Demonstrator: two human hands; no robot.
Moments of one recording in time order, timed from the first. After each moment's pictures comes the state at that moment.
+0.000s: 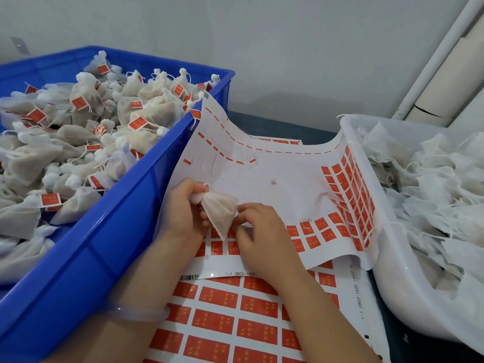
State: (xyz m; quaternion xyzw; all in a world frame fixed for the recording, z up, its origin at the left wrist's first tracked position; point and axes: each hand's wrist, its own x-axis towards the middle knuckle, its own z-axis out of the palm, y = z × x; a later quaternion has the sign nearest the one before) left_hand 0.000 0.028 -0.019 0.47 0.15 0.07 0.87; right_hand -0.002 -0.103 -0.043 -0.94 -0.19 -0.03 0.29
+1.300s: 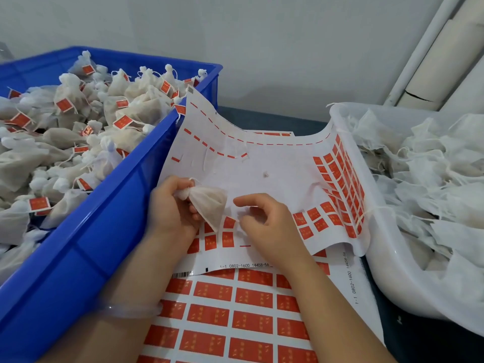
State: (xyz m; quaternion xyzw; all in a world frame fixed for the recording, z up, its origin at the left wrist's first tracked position) left_hand -0.001 0.030 -0.019 0.44 0.16 0.06 0.88; right_hand -0.006 -0.119 -0.033 -0.83 -0.14 0.01 0.54
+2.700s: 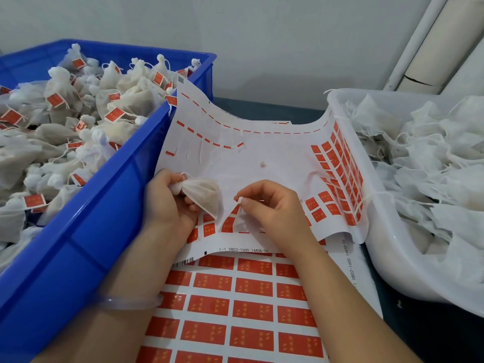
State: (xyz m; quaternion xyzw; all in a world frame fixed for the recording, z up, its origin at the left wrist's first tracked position) left_hand -0.001 0.029 -0.019 0.42 0.21 0.07 0.88; right_hand -0.003 -0.127 -0.029 -0.77 -0.14 -0.01 0.63
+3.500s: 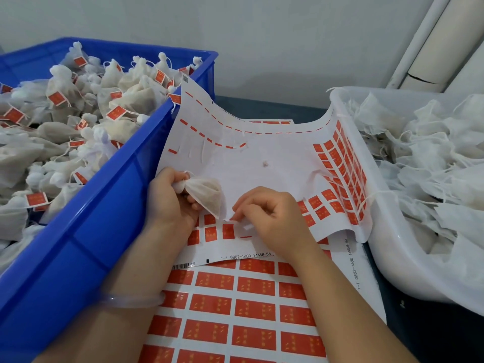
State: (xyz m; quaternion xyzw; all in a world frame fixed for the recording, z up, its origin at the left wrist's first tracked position) left_hand -0.003 0.029 -0.017 0.44 0.20 0.09 0.87; right_hand -0.010 -0.125 -0.027 -0.82 -0.20 0.00 0.54
